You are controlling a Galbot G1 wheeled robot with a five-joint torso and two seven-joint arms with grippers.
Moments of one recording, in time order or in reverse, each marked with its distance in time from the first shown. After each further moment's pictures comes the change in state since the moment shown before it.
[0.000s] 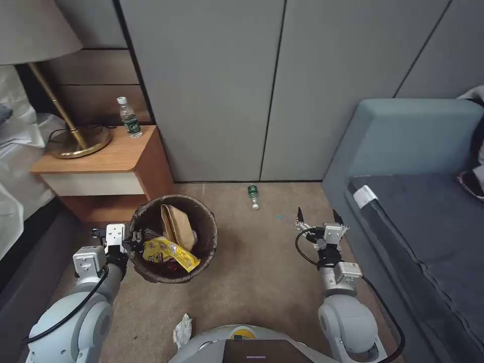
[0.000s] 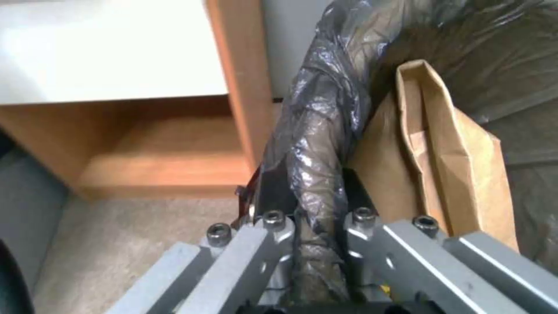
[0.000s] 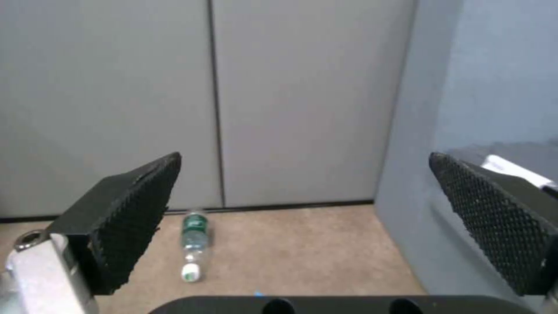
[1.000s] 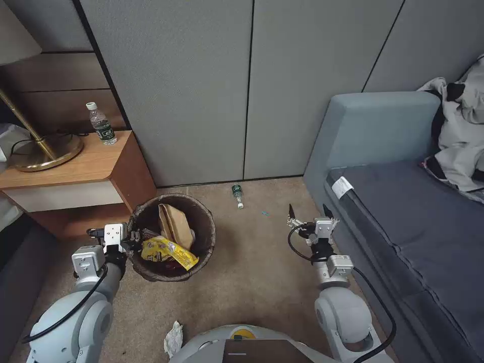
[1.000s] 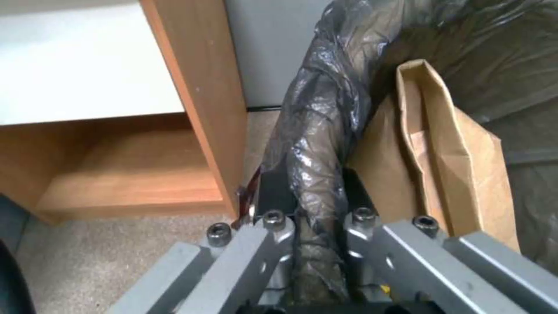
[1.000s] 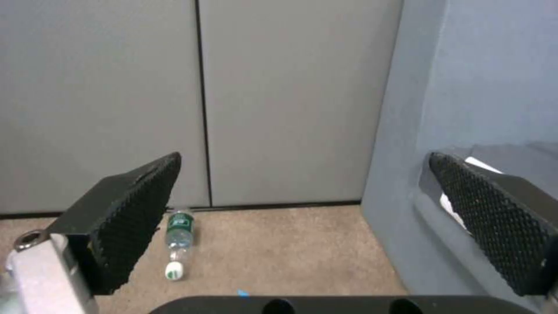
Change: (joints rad) left arm -0.010 -0.008 -0.005 0.017 -0.012 -0.009 -0.029; right arm 0.054 -0.046 -0.040 -0.021 0.002 -0.030 -0.023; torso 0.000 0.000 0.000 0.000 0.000
